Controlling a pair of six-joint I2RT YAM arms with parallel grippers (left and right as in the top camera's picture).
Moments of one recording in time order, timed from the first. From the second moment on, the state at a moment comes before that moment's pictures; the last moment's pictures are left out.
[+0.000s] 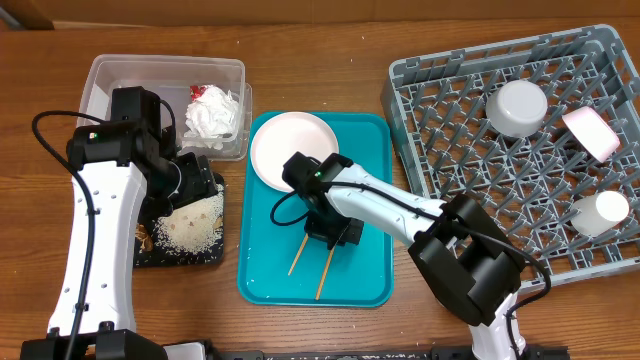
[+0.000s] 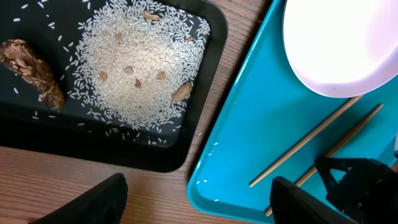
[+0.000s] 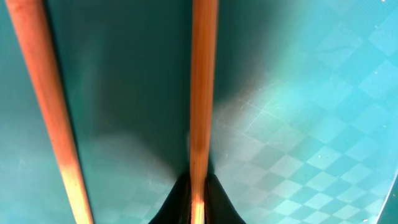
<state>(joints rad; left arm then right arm) 0.09 1.50 1.37 -1.32 0.12 -0.29 0.81 2.08 1.46 -1.05 -0.08 1.09</state>
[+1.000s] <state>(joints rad) 0.09 1.50 1.37 -1.32 0.12 -0.29 0.39 1.66 1.62 -1.21 0.04 0.28</state>
